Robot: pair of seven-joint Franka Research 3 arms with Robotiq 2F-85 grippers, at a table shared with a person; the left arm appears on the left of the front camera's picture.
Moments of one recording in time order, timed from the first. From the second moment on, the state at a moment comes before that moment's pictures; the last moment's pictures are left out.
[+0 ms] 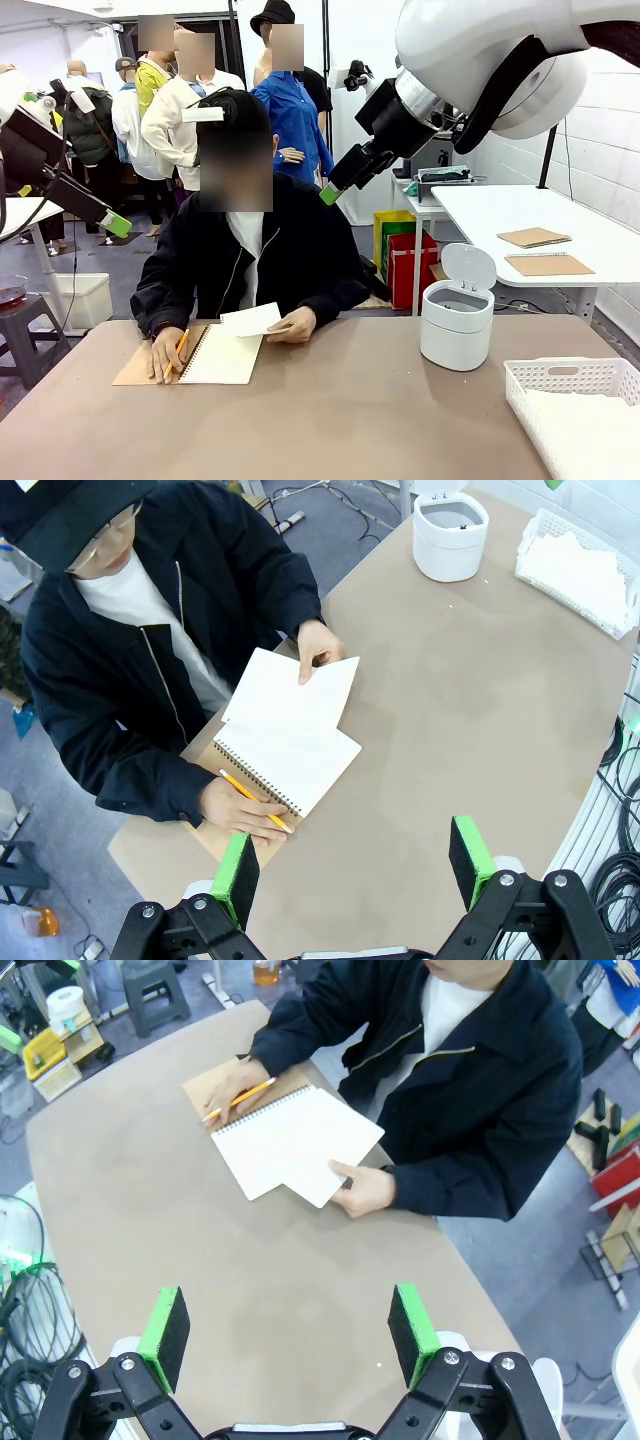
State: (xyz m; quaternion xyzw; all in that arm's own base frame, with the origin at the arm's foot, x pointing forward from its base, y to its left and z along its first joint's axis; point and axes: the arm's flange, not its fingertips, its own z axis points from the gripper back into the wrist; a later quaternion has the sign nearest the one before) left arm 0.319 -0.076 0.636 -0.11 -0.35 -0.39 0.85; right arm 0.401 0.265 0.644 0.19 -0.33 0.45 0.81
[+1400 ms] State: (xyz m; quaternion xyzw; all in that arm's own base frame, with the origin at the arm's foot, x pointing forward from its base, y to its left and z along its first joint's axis) left arm 0.319 -0.076 0.636 -0.11 -0.35 -0.39 0.85; right arm 0.401 0.265 0.644 0.19 -0.33 0.45 0.81
